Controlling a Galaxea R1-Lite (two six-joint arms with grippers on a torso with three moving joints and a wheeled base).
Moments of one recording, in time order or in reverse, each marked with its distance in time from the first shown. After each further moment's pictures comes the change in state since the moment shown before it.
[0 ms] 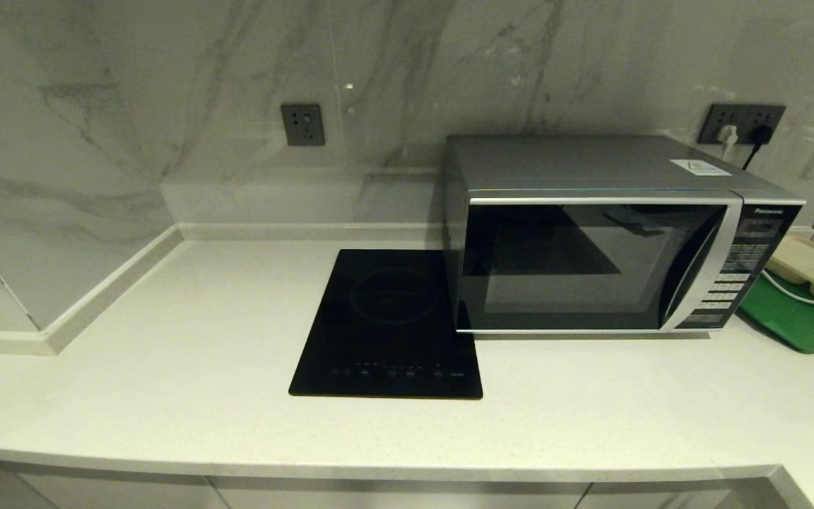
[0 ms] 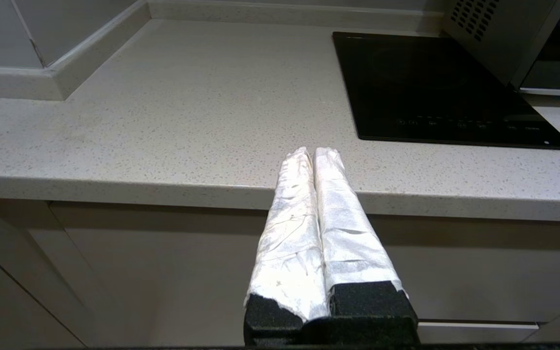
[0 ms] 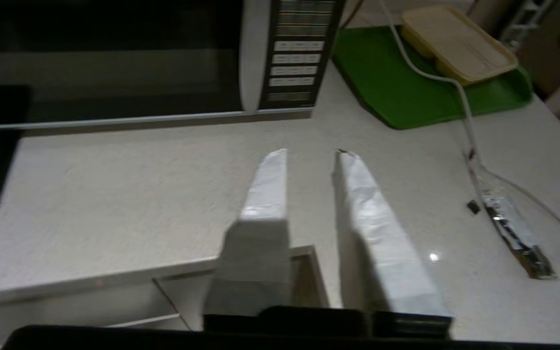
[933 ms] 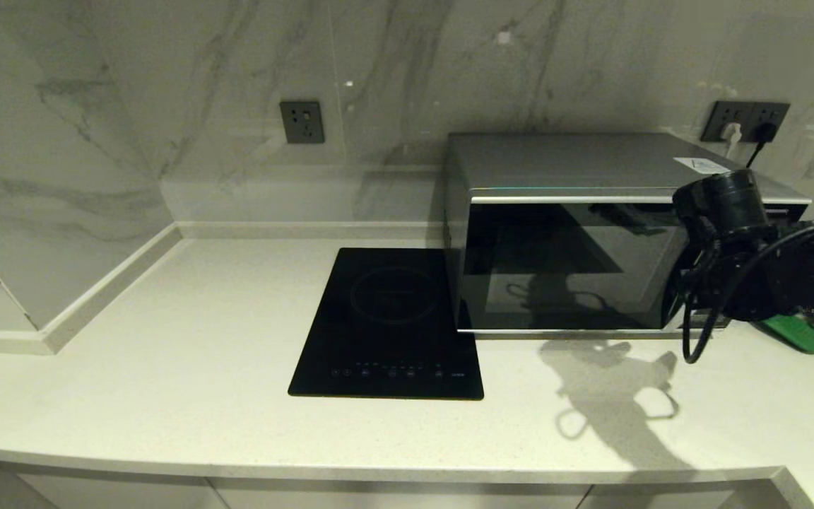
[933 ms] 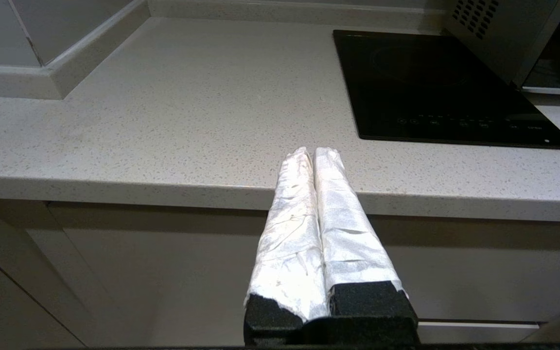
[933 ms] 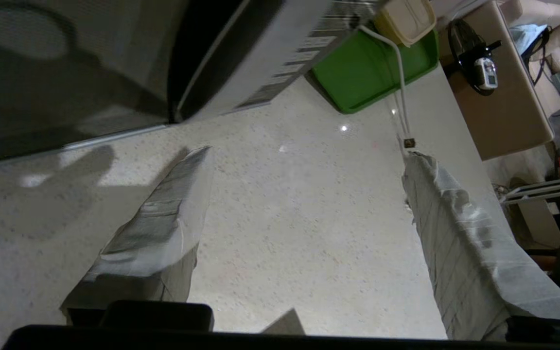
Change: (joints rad) left arm 0.000 0.000 0.000 0.000 0.000 0.001; right arm 0.232 1.027 -0.554 0.005 -0.668 0.067
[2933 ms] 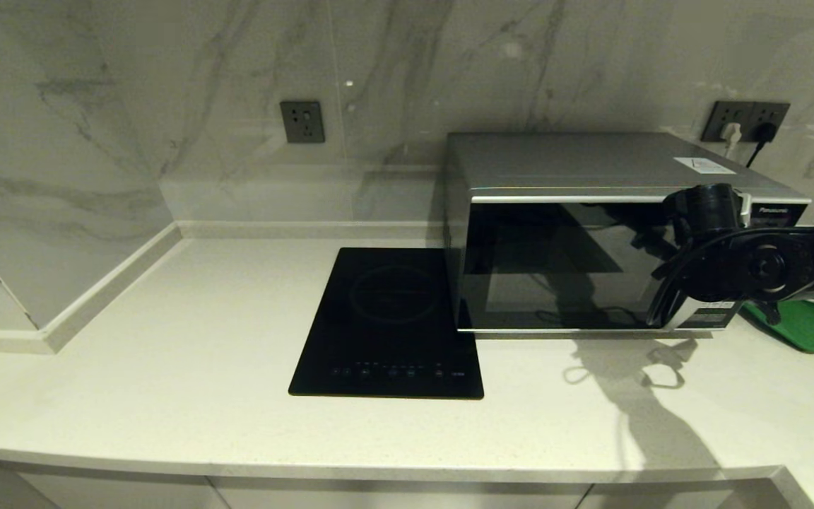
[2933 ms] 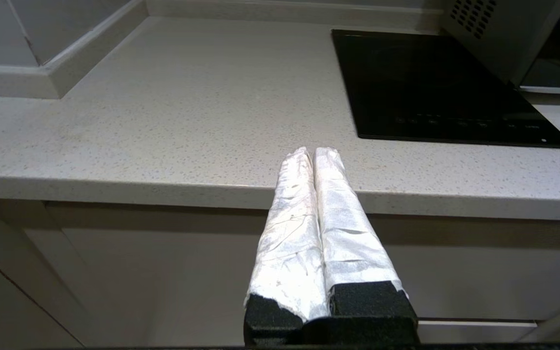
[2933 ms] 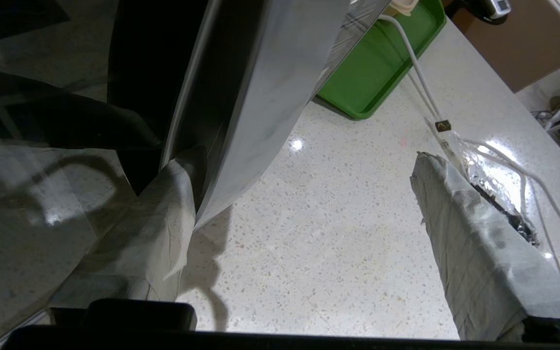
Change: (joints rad) left arm 0.000 0.000 0.000 0.000 0.000 0.000; right arm -0.157 0.216 -0.133 -0.144 0.001 0.172
